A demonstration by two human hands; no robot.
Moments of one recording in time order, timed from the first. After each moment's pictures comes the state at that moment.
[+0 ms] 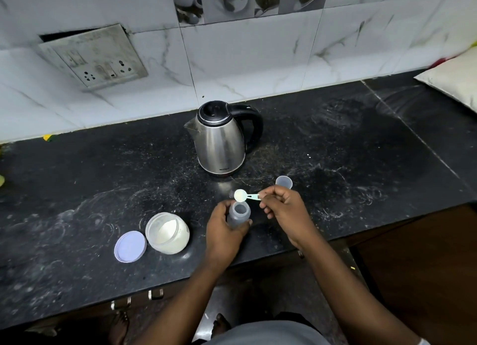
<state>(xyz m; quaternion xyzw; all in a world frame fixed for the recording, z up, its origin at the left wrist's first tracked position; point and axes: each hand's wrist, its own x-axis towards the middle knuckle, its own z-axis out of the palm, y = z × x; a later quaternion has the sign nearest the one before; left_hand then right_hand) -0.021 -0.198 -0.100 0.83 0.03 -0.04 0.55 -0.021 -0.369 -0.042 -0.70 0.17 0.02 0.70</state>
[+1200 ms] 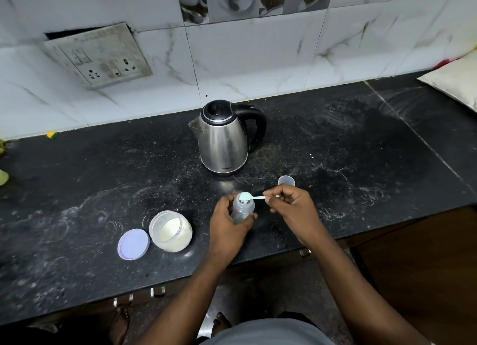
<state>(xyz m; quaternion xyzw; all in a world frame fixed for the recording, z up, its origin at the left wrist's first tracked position) -0.015 -0.204 -0.091 0.80 0.04 -0.04 0.59 -0.026 -0.380 -0.040 -0.72 0.11 -0.02 0.68</state>
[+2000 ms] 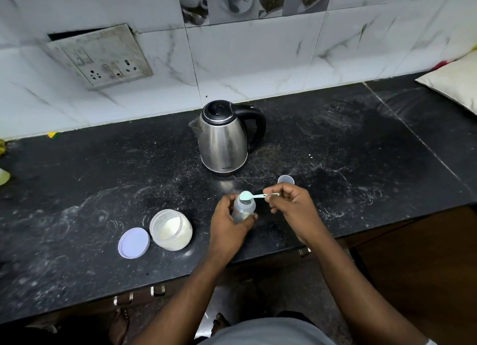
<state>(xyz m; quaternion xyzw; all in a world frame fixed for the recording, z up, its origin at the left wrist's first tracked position) -0.017 -0.202 -0.092 0.80 0.02 -0.04 0.60 -0.027 -0.381 -0.036 -0.72 0.12 0.00 0.69</state>
